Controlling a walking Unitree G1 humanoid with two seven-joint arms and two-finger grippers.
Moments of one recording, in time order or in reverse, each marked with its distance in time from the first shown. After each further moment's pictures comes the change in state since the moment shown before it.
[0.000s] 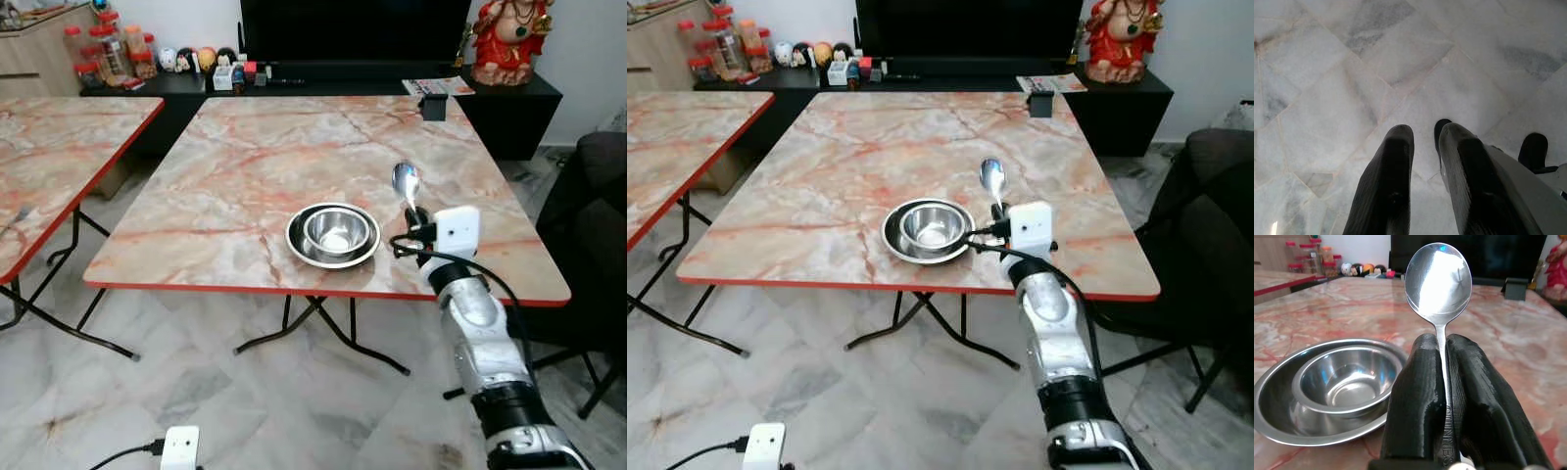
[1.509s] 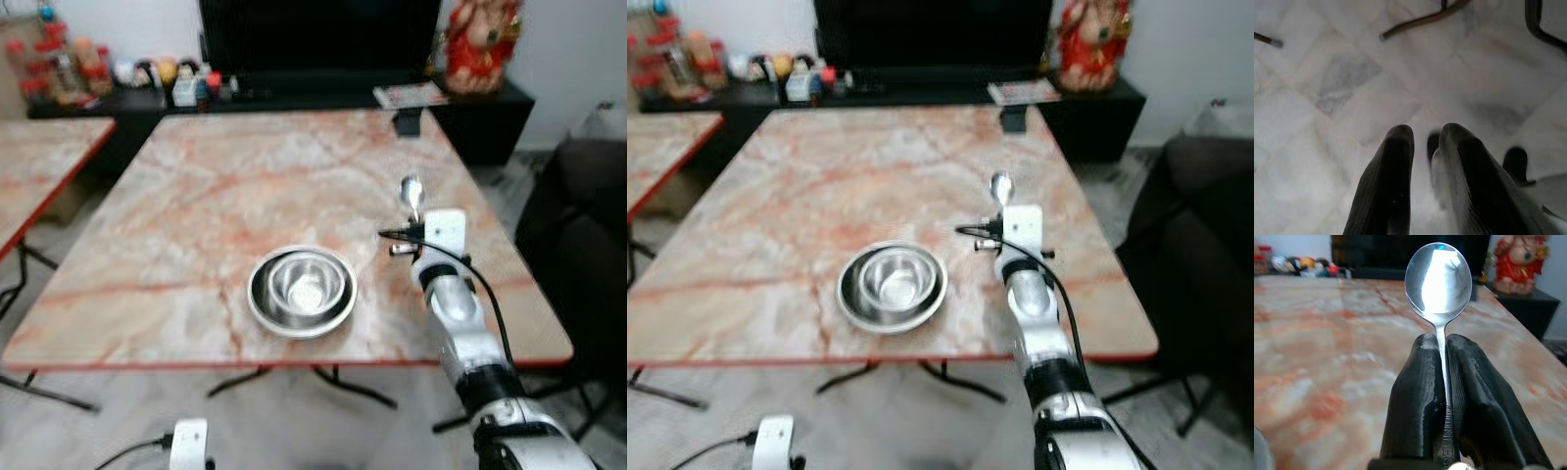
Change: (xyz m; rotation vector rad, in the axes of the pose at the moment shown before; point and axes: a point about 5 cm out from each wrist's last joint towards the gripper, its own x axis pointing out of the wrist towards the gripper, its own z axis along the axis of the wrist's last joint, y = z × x) left arm 0.001 -0.003 0.004 -0.030 -0.019 -0.005; right arm 0.015 0.012 -0.007 -0.005 0.047 -0.092
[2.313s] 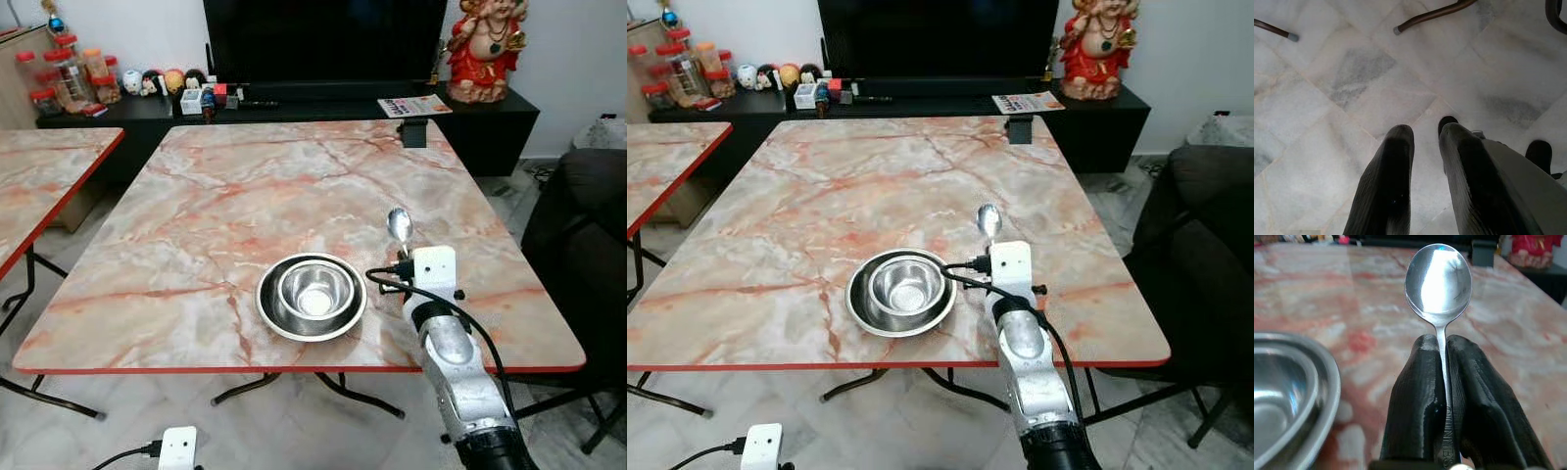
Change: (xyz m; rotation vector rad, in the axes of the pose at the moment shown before) left arm -0.003 0.006 -0.009 0.007 0.014 0.002; right arm -0.048 0.004 -0.027 -0.043 0.135 0.002
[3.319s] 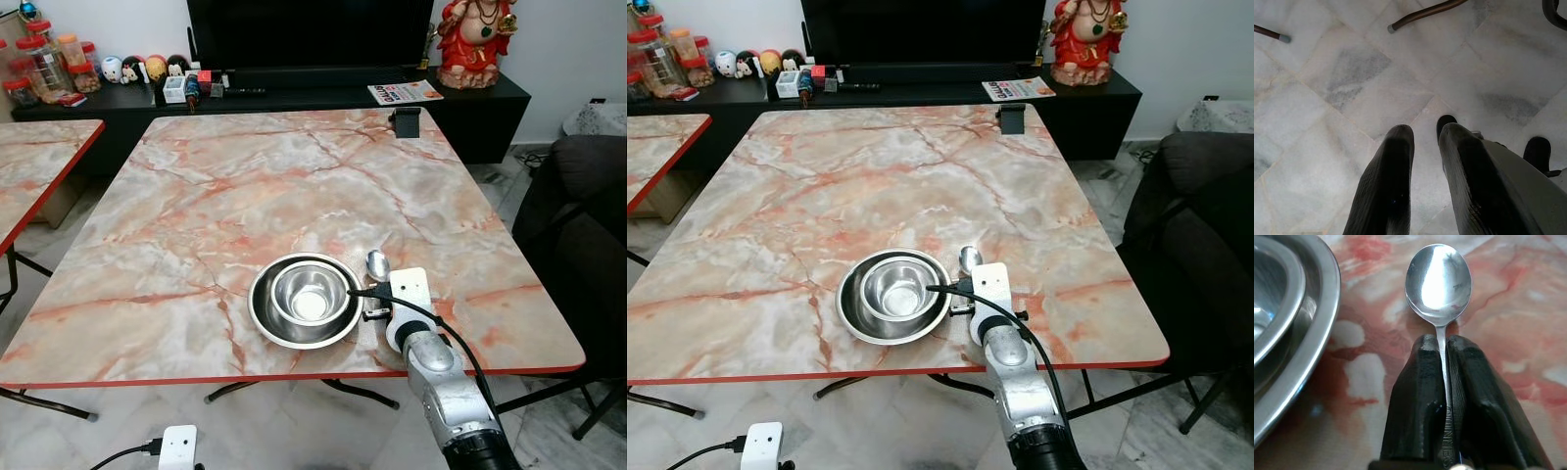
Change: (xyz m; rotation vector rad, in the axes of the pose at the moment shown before) left arm 0.001 0.000 0.002 0.002 -0.002 -0.003; right arm -0.003 0.022 -0.029 0.011 0.238 0.084
